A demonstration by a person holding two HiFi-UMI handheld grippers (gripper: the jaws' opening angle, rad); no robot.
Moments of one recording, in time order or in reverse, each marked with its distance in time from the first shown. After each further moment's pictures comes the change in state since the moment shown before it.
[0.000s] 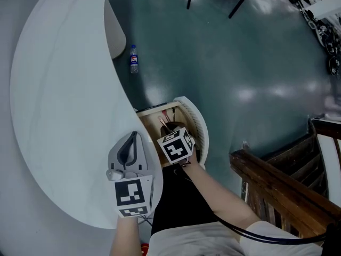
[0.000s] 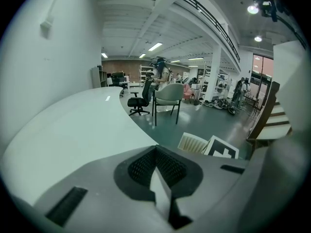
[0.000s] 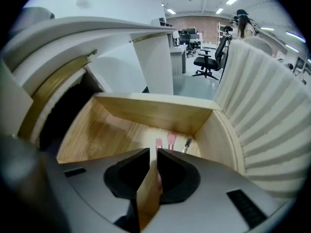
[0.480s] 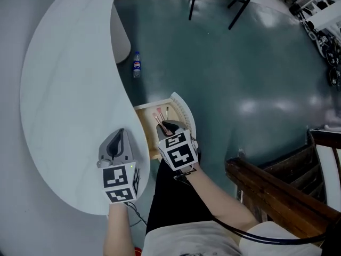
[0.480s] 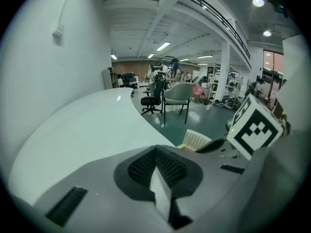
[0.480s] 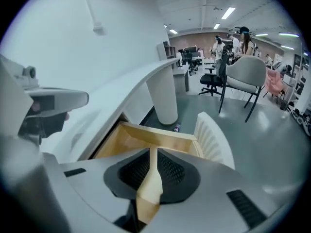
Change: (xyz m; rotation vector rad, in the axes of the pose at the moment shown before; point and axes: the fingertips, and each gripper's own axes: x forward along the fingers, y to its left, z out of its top) left arm -0.033 0.005 -0.013 -0.047 0.004 0.120; right arm -0.105 0.014 0.032 -0.014 -0.207 0.058
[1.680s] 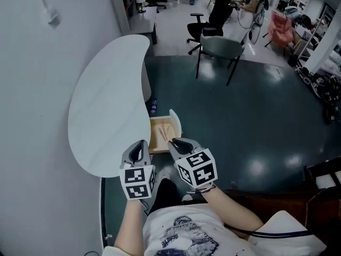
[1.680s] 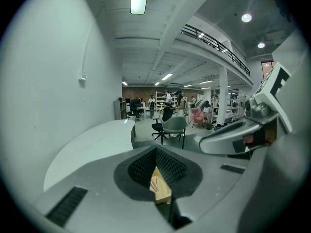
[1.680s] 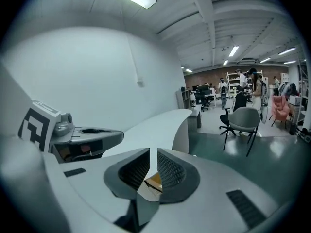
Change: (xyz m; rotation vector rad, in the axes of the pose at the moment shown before) left arm -0.310 -0.148 0.064 -0.057 -0.299 0.074; right arm -0.389 0.125 0.004 -0.156 -0.390 0.118
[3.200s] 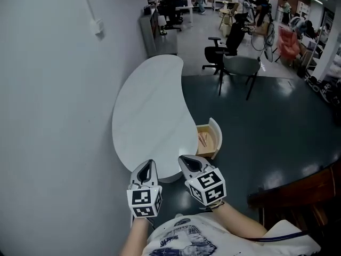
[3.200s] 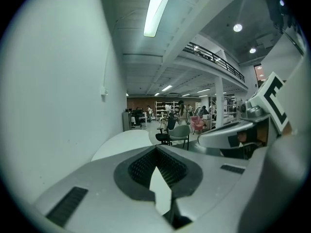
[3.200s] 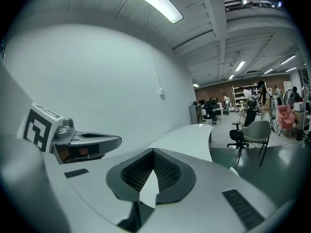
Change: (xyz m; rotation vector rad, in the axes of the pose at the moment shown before) left arm -0.197 0.199 -0.007 0.033 -0.125 -0.017; right arm 0.031 0.267 0.038 -0.063 -0.175 0.024
